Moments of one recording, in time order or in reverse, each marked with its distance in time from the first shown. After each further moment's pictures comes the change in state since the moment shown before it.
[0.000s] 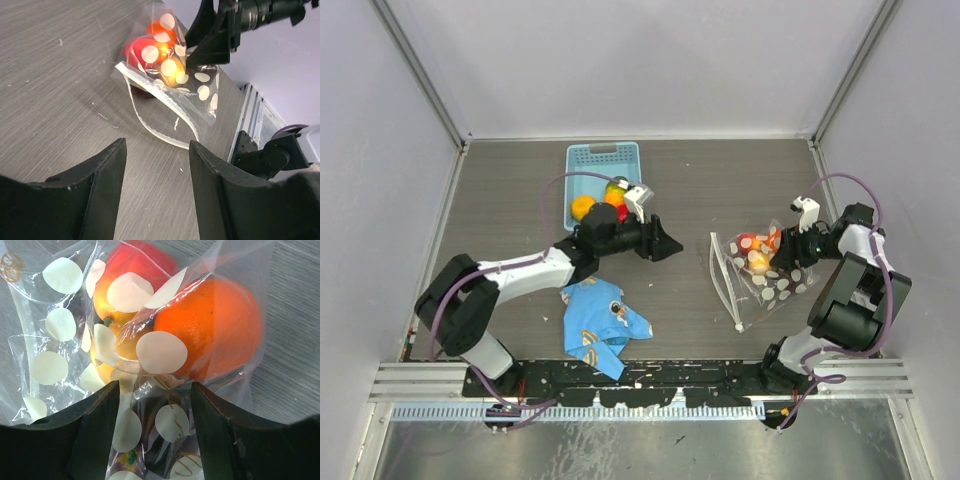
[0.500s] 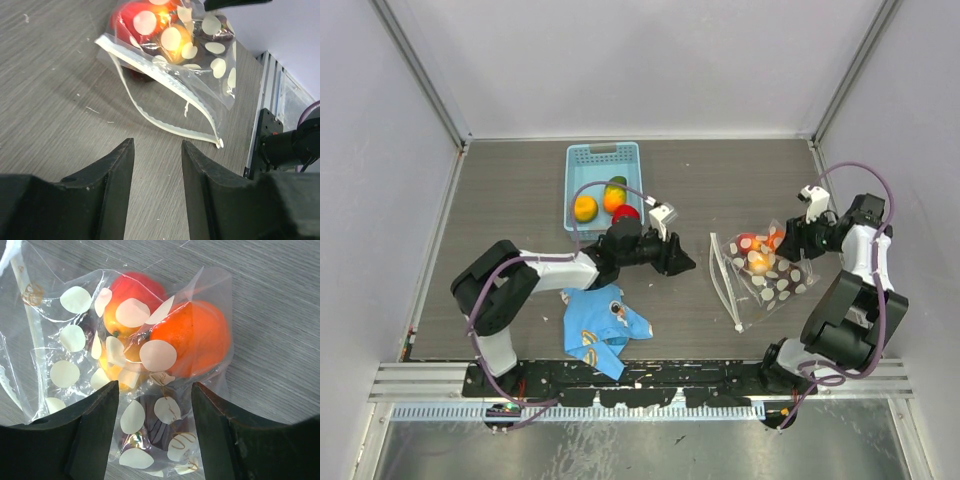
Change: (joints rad) left arm -0.092 0.216 0.040 0.126 0.016 0.095; right arm 0.000 -0.102 0.050 -0.019 0.012 0.061
